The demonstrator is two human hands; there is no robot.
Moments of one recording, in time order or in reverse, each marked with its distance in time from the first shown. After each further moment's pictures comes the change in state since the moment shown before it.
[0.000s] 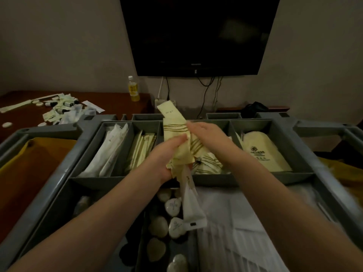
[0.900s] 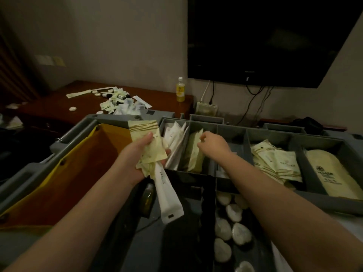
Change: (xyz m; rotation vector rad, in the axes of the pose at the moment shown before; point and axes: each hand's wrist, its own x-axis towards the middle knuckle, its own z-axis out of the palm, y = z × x) left_hand -0.064 0.062 -0.190 -0.176 0.231 0.207; right_hand 0.066 -0.028 0.155 -0.601 -0.063 0.037
